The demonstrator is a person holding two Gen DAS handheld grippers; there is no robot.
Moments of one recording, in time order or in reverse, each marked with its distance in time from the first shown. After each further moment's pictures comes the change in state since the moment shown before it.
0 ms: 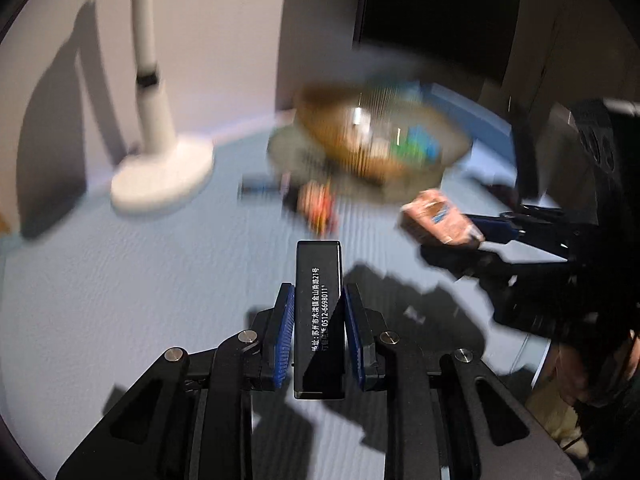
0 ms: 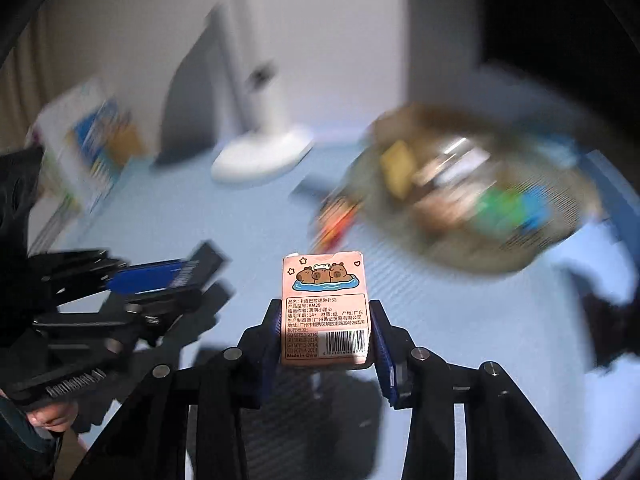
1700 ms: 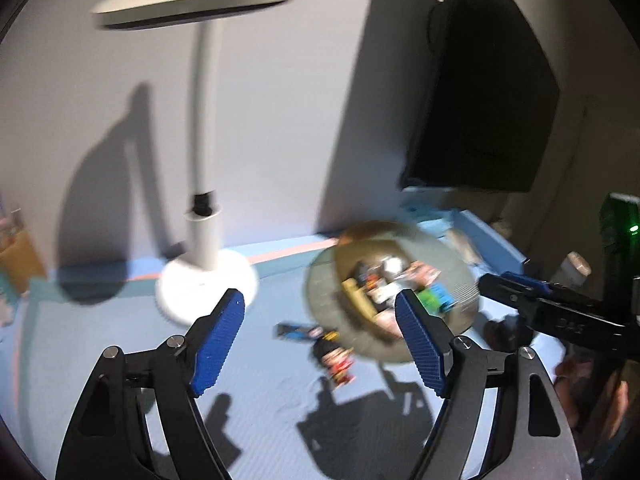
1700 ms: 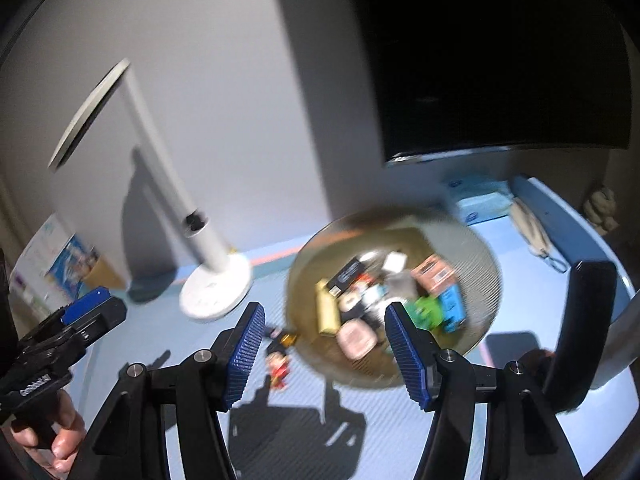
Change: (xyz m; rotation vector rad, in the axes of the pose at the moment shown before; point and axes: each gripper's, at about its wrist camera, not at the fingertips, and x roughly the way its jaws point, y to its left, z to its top) left arm -0.054 0.019 0.079 -0.191 -0.226 0.120; right arm -0.053 -0.040 0.093 0.219 -0.115 -0.036
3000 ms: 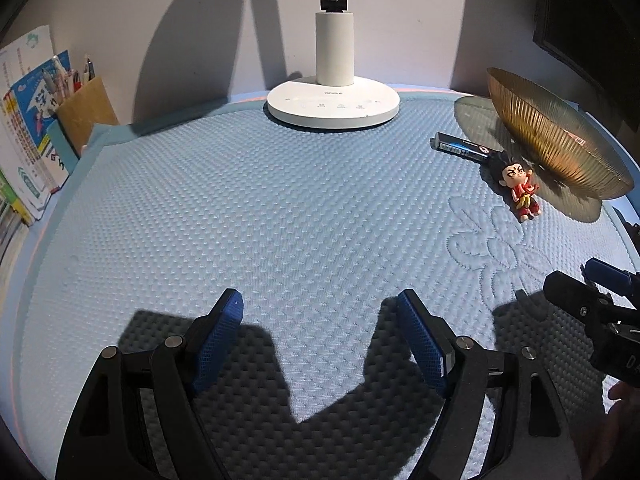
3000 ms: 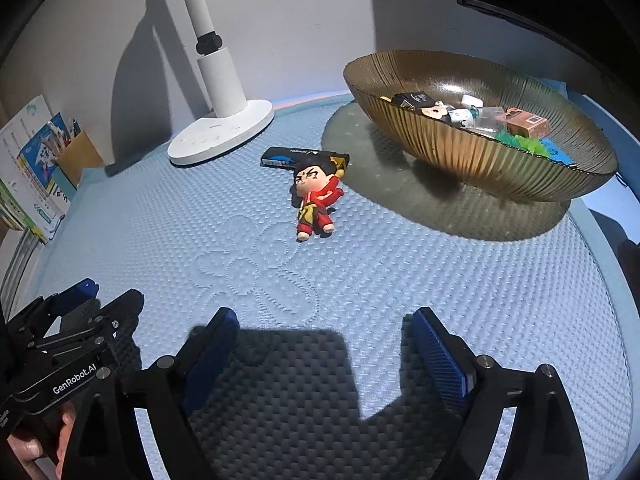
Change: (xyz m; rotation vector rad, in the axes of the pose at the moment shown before) left arm 0.068 0.075 -0.153 -0.061 0.275 0.338; right arm 0.121 0.046 -0.139 -0.078 0.217 -0.019
